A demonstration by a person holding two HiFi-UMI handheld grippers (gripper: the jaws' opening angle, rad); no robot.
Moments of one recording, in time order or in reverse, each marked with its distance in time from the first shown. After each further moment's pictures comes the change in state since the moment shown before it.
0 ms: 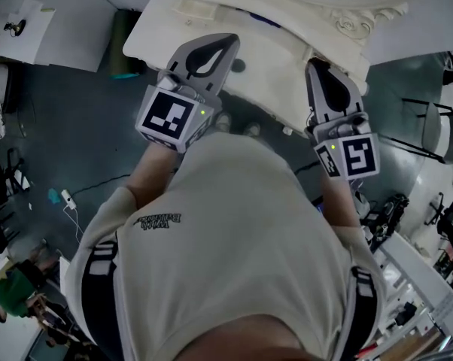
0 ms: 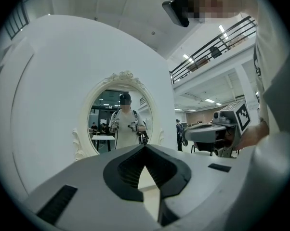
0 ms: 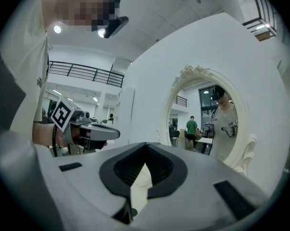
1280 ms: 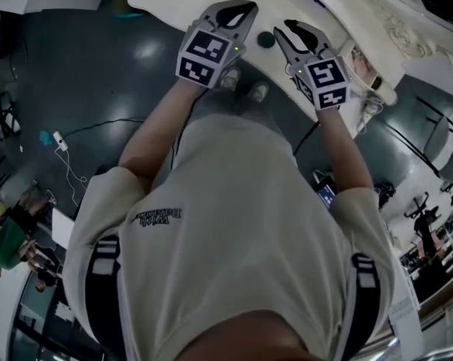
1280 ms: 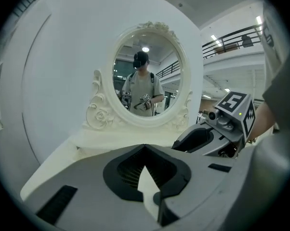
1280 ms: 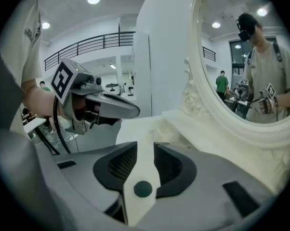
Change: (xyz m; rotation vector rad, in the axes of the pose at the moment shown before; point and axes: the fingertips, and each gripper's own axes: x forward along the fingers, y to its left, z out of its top) left arm 0.061 0.110 -0.208 -0.199 0.327 0.107; right arm 0.181 0.043 -0.224 -0.002 0.508 0.345
